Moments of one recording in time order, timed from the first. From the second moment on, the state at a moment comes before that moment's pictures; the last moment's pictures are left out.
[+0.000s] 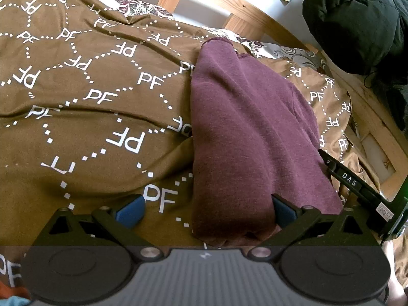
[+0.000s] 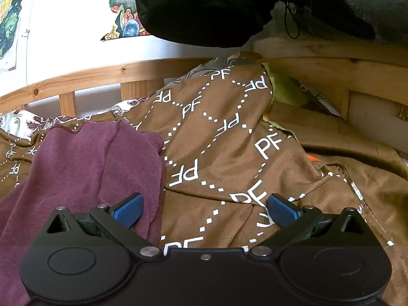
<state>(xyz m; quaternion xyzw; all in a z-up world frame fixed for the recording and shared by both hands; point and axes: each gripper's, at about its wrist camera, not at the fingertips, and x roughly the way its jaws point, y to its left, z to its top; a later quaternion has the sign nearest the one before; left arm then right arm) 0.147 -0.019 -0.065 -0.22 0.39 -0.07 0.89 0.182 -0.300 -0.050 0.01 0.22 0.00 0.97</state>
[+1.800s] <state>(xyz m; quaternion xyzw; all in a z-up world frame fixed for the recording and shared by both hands) 0.146 -0.015 -0.068 -0.25 0.37 -0.08 0.89 0.249 -0.311 -0.057 0.18 0.24 0.18 0.94</state>
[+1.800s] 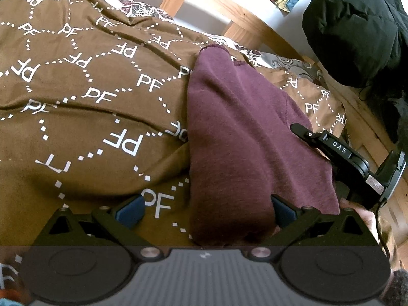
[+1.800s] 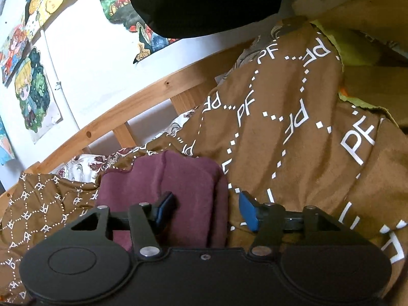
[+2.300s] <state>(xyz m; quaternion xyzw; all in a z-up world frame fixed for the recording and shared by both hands) 0.146 -0.015 -0.069 -0.26 0.37 -0.08 0.89 0.242 -0.301 -0.054 0.16 0.25 0.18 0.94</state>
